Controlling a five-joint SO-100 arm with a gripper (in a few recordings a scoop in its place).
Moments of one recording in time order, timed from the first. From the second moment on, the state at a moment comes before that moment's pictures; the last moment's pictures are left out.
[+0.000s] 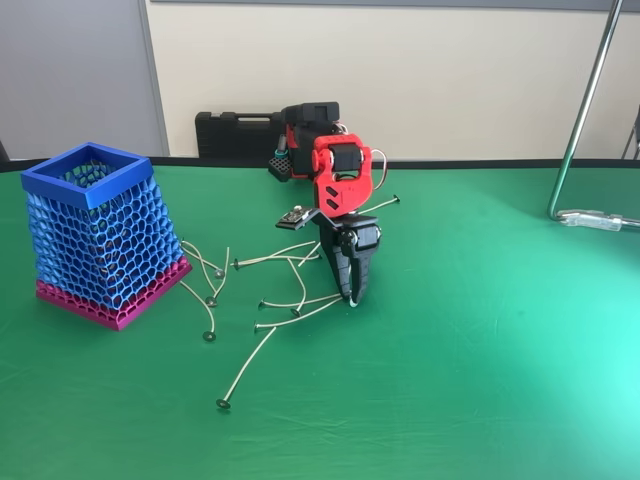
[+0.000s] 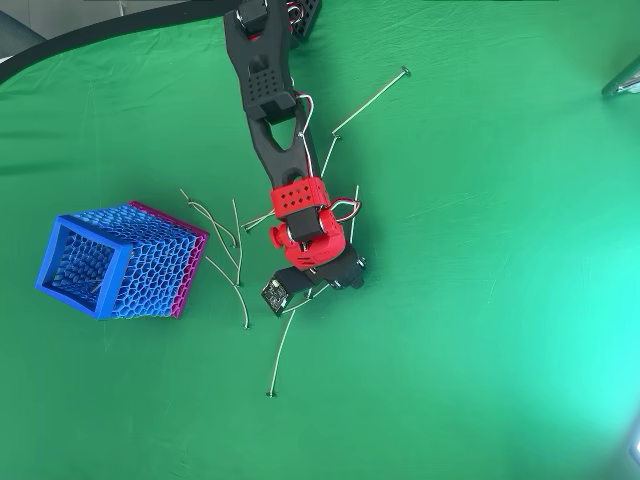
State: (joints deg) arm -12.0 23.1 9.8 76.9 -25.4
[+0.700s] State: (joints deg) arm -12.7 22.9 9.8 76.9 -26.5
